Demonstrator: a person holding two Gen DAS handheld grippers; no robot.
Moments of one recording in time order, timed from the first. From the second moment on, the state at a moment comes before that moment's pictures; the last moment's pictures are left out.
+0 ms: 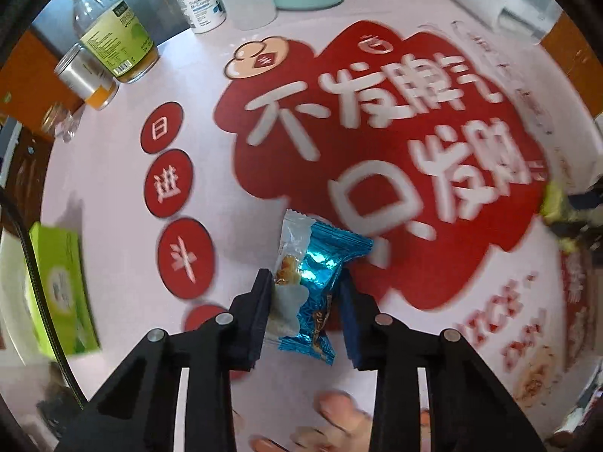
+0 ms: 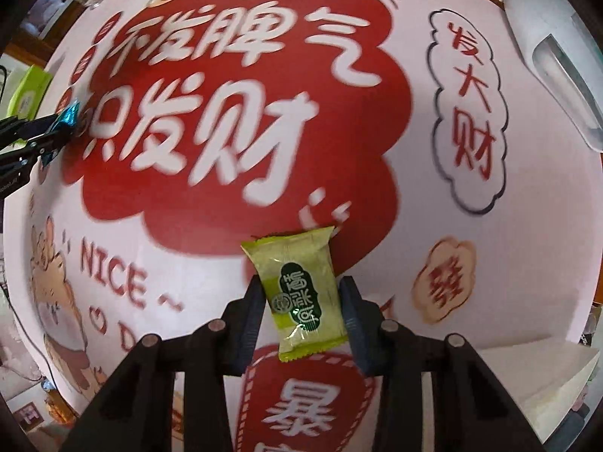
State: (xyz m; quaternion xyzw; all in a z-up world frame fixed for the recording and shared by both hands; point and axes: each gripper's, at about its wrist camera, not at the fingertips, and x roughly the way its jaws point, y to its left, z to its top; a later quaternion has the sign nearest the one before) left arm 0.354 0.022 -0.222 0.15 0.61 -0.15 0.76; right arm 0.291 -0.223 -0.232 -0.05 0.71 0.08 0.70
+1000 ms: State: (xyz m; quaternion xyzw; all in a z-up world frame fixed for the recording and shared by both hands) left arm 0.095 -0.223 -0.015 0.06 0.48 -0.28 0.83; right arm 0.048 -0.371 -0.019 0.00 0.50 0.03 0.86
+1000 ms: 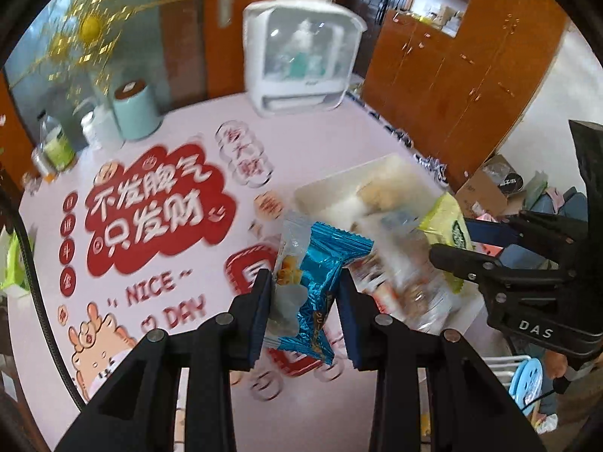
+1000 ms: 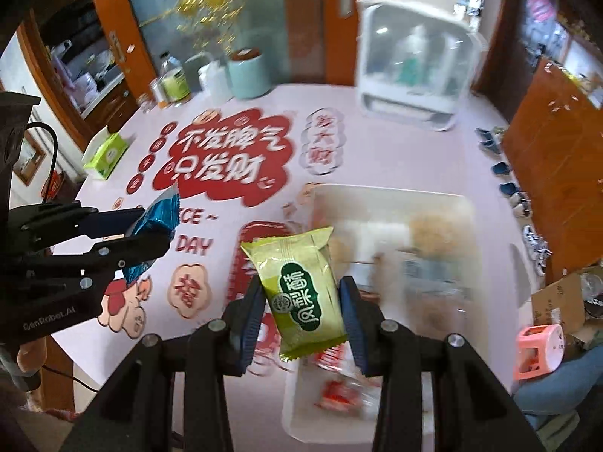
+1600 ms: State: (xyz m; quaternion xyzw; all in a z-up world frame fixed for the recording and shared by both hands) left arm 0.080 -0.351 0.013 0.09 0.44 -0.25 0.86; right arm 0.025 -0.490 0.034 0.03 0.43 -0.01 0.90
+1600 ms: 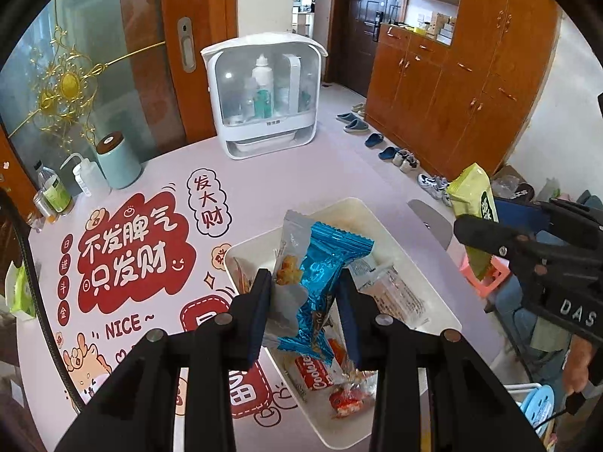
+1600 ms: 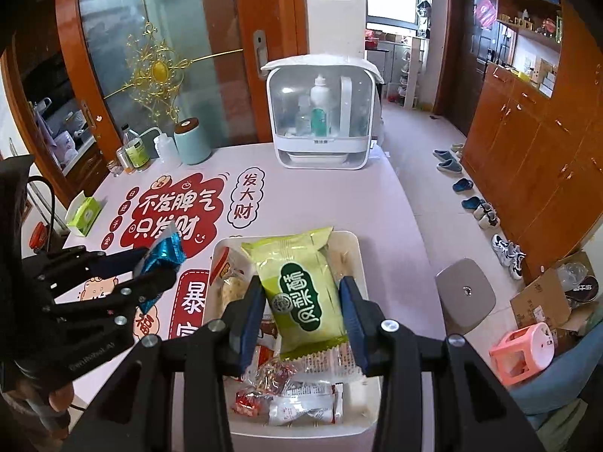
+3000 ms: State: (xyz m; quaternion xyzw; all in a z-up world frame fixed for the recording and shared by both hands) left arm 0.051 -0.291 0.002 0.07 0.44 -0.18 0.88; right arm 0.018 -0.451 -0.014 0.04 0.47 0.00 0.88
